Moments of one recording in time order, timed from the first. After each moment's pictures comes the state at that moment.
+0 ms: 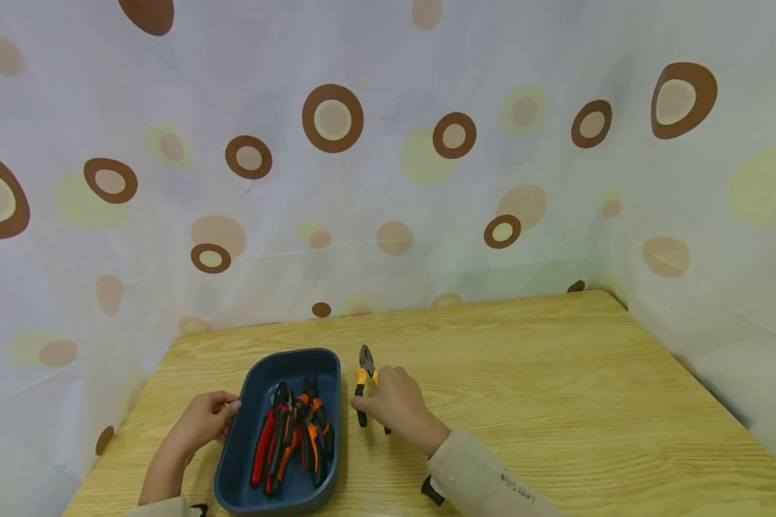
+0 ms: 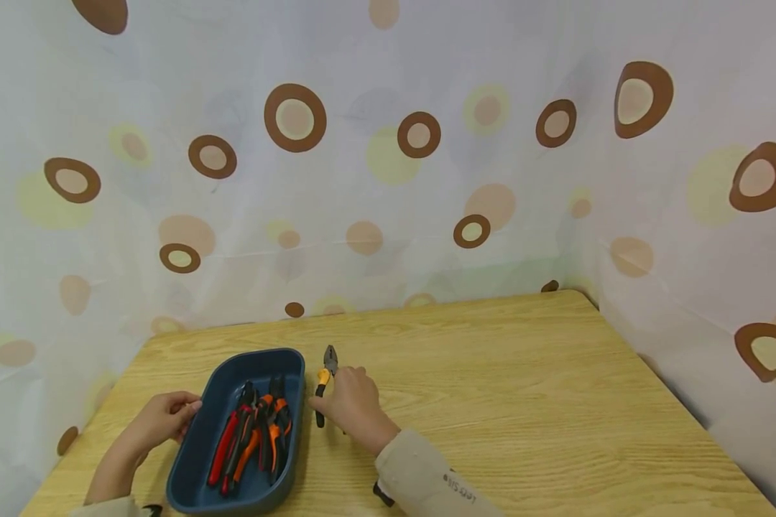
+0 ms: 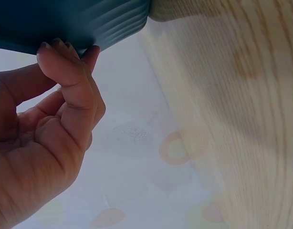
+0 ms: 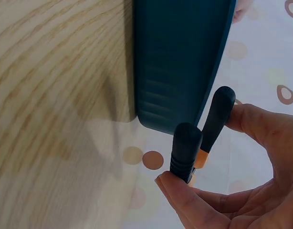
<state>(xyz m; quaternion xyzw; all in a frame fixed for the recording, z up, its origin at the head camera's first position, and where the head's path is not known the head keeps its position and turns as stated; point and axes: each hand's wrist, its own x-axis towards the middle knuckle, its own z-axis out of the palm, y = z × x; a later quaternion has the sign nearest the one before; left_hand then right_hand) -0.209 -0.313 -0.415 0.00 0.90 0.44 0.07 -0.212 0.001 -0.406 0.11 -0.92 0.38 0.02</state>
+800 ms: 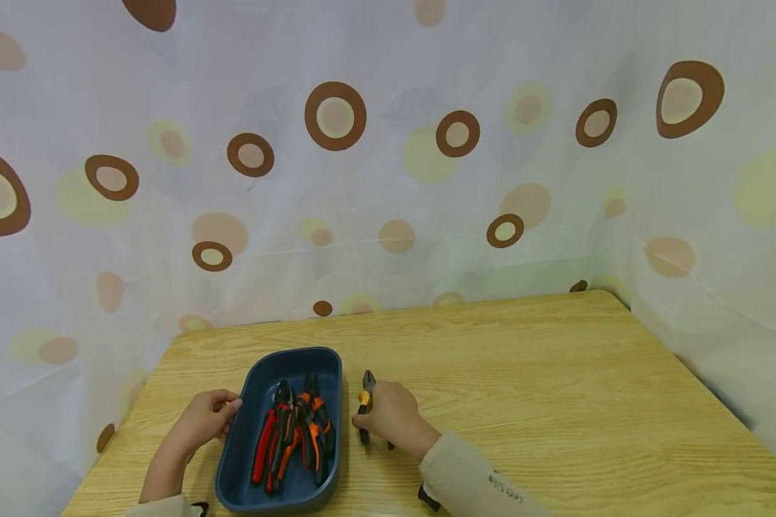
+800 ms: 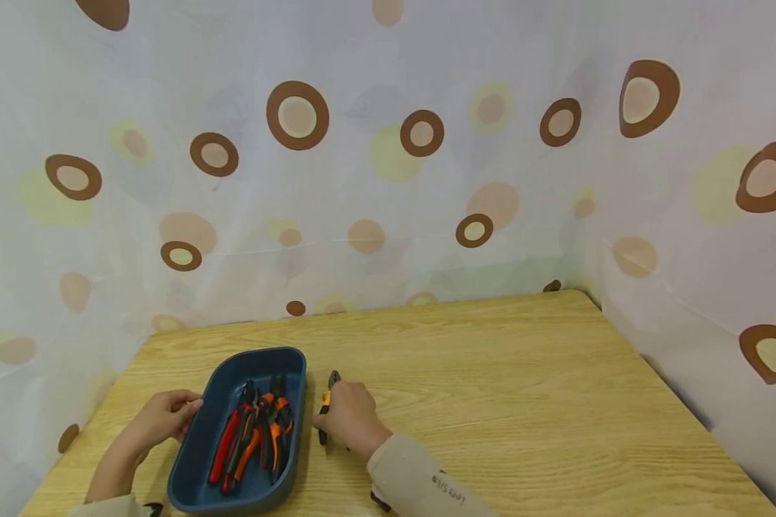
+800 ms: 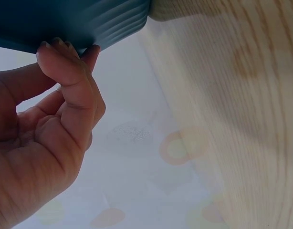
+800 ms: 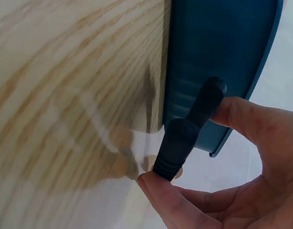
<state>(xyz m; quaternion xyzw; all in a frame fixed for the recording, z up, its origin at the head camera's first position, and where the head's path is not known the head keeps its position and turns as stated) -0.209 -0.314 -0.414 0.01 0.90 0.43 0.07 -0.209 -0.011 -0.425 0.11 -0.94 0.33 -0.03</state>
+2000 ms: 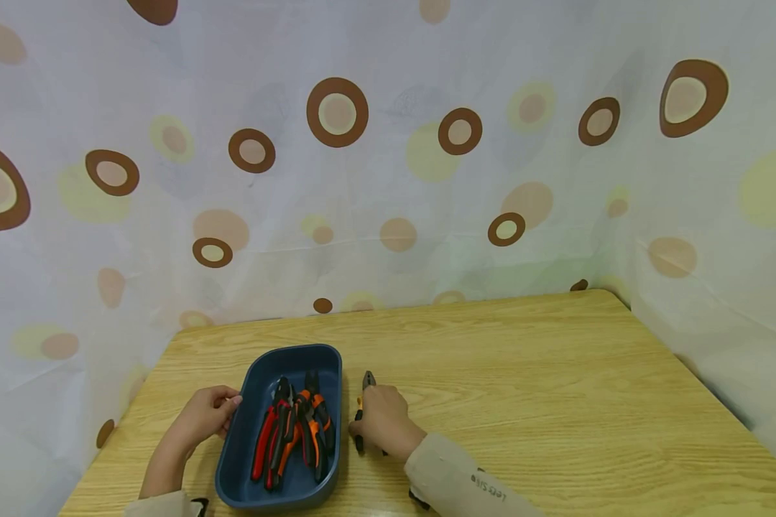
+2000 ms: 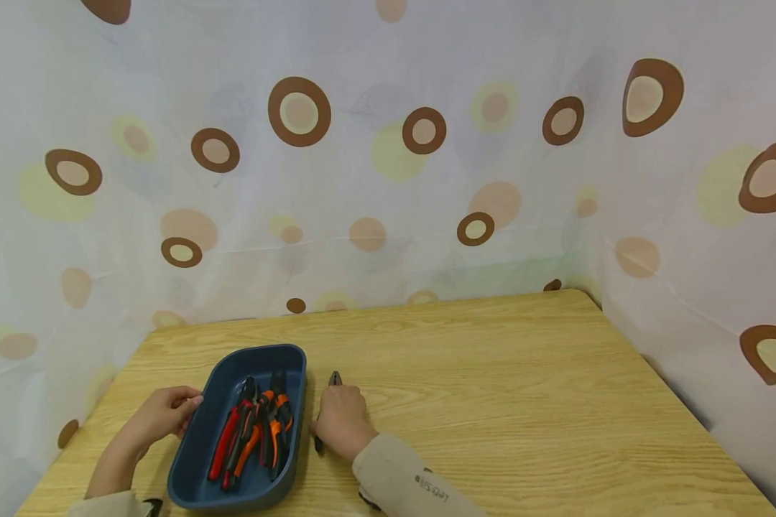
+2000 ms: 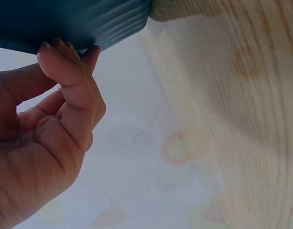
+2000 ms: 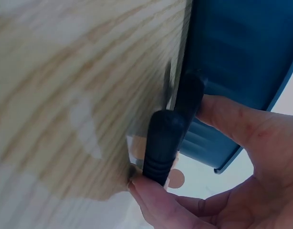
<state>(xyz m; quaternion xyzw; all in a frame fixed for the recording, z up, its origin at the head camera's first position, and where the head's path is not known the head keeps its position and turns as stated) -0.209 -0.313 -0.413 0.00 0.90 0.43 0.08 -0.211 -0.027 -0.434 0.09 -0.97 0.23 -0.02</state>
